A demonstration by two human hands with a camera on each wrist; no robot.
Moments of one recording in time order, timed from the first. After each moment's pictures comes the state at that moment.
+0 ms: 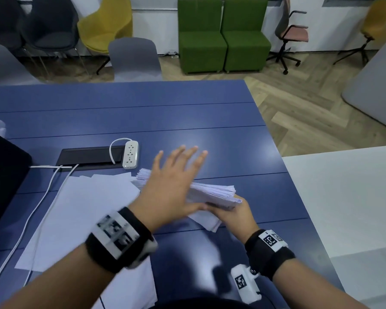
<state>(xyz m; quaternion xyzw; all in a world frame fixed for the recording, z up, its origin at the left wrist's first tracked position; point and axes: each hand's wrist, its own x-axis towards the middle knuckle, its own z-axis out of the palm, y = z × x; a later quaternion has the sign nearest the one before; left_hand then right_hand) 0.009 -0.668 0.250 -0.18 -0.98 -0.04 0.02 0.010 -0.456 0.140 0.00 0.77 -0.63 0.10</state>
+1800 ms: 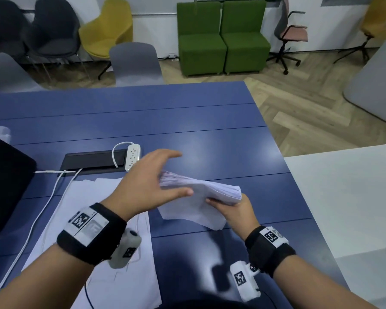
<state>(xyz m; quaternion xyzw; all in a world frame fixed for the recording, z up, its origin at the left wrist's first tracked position) 0.003 -0.723 0.267 -0.13 -0.94 -0.32 0.01 0.000 -0.463 0.139 0.02 0.73 -0.68 0.06</state>
